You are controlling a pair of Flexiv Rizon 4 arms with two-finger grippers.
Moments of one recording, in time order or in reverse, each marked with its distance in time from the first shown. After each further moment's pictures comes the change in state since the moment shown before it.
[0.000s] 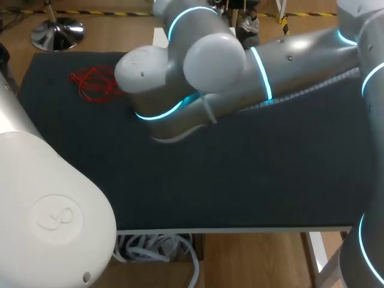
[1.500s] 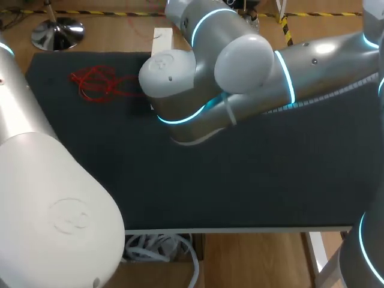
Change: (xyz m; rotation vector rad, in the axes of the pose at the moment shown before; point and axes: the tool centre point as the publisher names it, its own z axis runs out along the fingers) left arm 0.010 0.093 0.052 -0.318 0.135 -0.096; right arm 0.001 -0.009 -0.006 -0.080 0.023 0.034
